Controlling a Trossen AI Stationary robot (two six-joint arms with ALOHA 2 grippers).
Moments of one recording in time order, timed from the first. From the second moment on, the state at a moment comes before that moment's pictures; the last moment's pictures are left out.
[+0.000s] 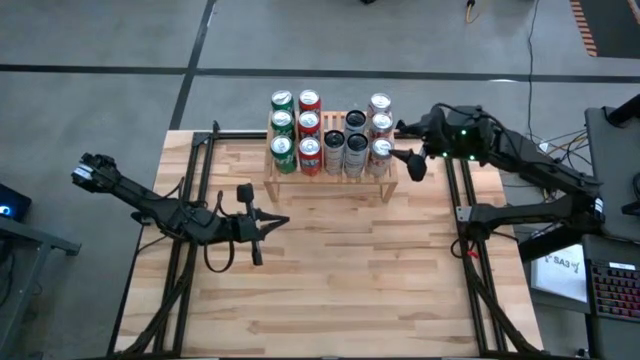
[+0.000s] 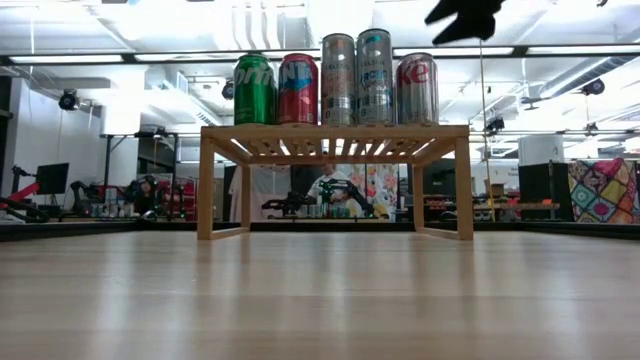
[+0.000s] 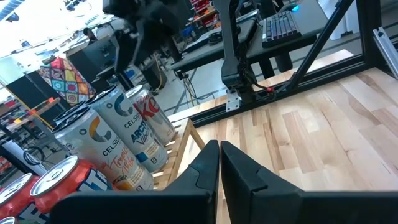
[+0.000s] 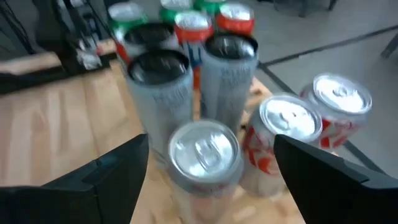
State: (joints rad) left arm -0.44 1.04 0.76 0.15 -0.67 0.36; right arm -0.43 0.99 1.18 -0.65 0.00 -0.01
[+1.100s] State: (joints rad) left arm -0.44 1.04 0.76 0.15 -0.66 0.33; right arm -0.22 1.14 1.25 -0.73 0.29 0.02
